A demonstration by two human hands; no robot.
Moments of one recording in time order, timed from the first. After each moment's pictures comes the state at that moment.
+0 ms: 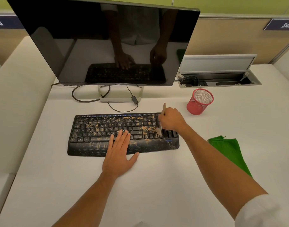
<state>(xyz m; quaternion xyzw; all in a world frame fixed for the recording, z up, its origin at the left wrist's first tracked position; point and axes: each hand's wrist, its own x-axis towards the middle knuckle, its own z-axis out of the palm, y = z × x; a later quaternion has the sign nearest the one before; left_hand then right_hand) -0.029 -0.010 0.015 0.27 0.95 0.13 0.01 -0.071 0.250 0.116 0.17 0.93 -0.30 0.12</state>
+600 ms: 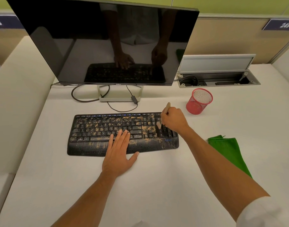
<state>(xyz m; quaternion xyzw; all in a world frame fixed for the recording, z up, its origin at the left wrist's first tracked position) -0.028 -0.010 0.016 0.27 0.95 0.13 0.00 -0.062 0.253 0.110 0.17 0.93 -0.32 0.03</state>
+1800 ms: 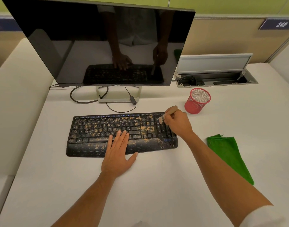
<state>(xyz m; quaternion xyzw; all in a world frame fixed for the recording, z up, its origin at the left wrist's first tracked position) -0.028 -0.010 0.017 0.27 0.95 0.14 0.00 -0.037 0.262 0.110 0.17 0.91 -0.37 -0.05</state>
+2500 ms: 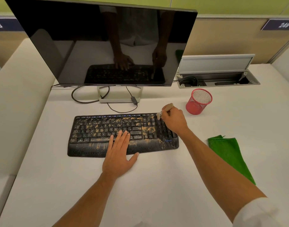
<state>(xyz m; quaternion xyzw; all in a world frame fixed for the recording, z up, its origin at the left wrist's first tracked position) -0.028 -0.010 0.017 0.27 0.95 0.13 0.01 -0.060 0.256 0.103 0.18 0.92 -0.35 -0.04</state>
